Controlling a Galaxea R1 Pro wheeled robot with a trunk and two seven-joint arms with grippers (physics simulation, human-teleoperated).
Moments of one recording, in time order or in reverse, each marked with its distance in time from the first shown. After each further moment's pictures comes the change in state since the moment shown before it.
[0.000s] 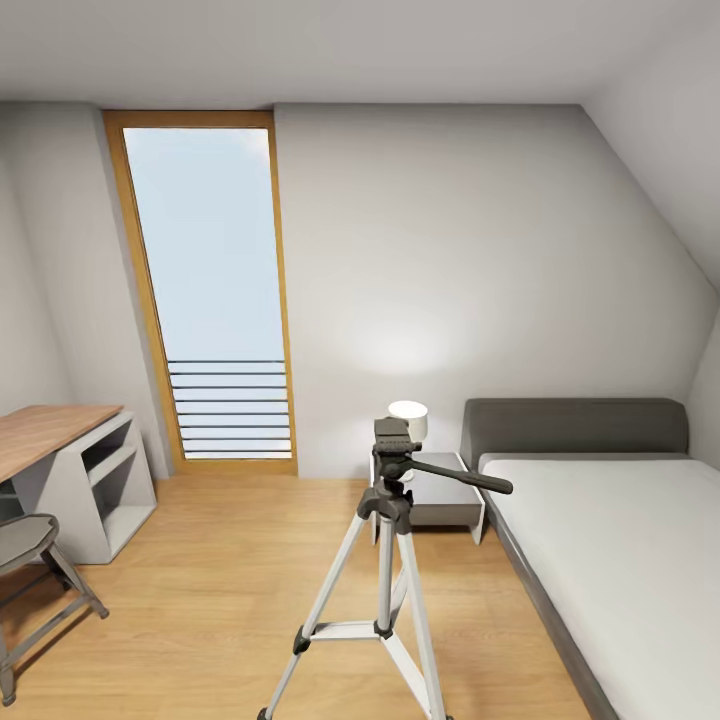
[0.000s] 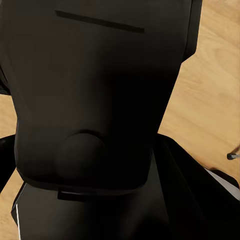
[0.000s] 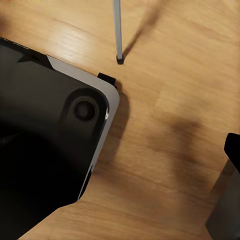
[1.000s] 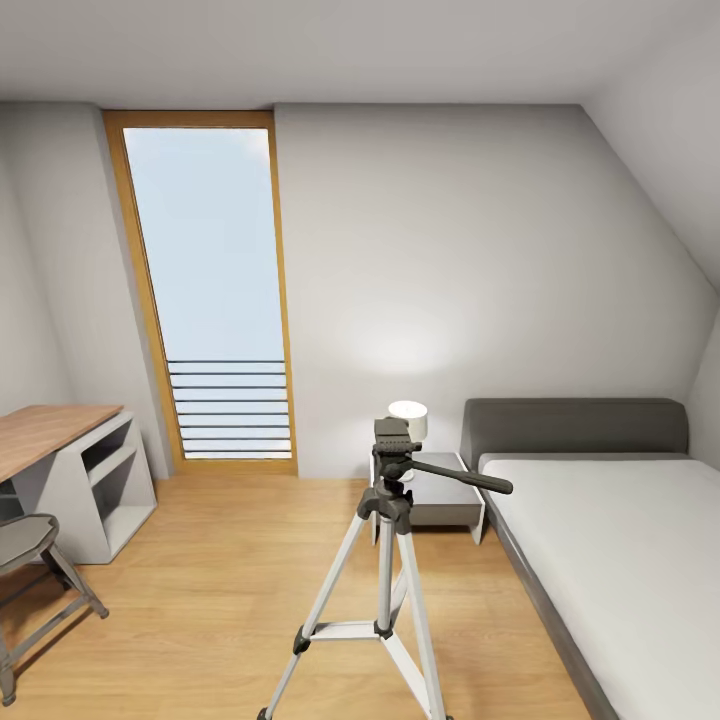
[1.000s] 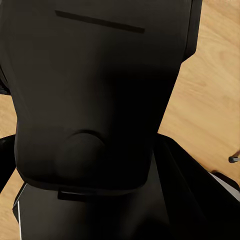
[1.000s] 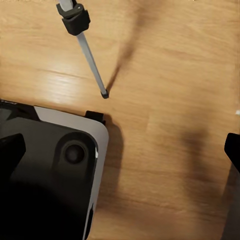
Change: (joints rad) left arm 0.000 0.005 0.010 0.005 0.014 0.000 0.005; right arm 0.001 -0.020 -0.041 -0.109 -0.142 0.010 0.001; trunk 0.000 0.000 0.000
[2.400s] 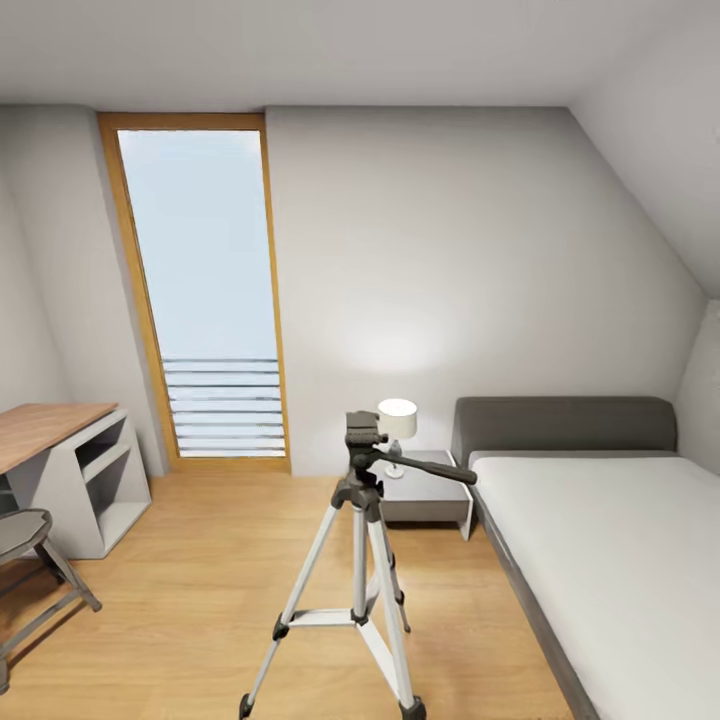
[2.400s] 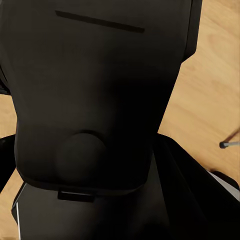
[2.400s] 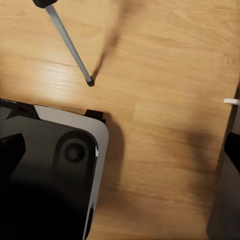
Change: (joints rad) left arm 0.000 -0.002 -0.002 -0.002 -0.008 0.000 -0.005; right arm 0.000 -0.001 0.000 0.005 -0.002 -0.001 -0.001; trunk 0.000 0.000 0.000
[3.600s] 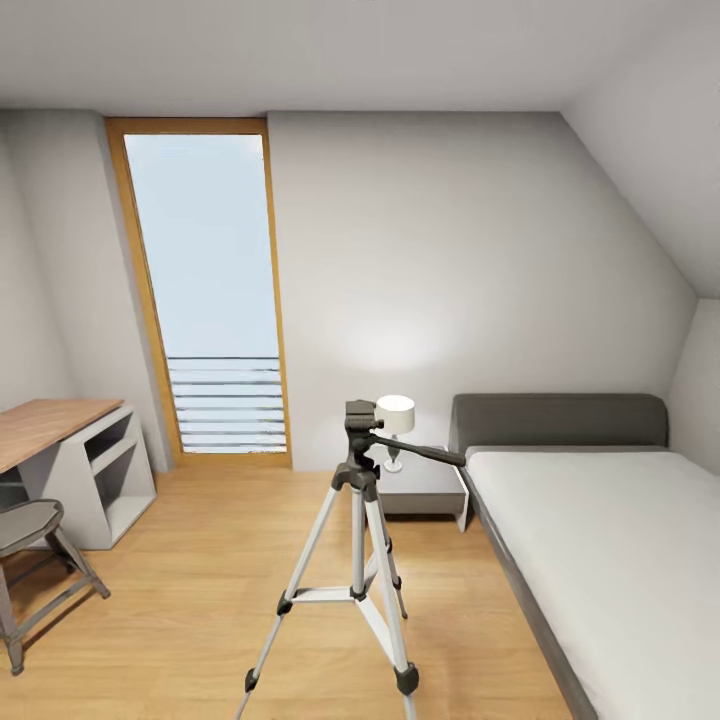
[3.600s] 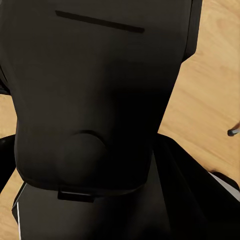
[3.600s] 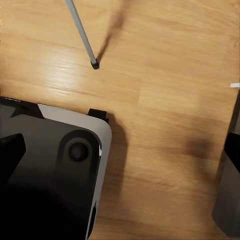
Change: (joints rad) left arm 0.000 0.002 0.001 0.001 0.005 -0.001 0.000; right arm 0.000 0.007 0.005 0.003 0.001 0.001 0.001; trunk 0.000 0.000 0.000
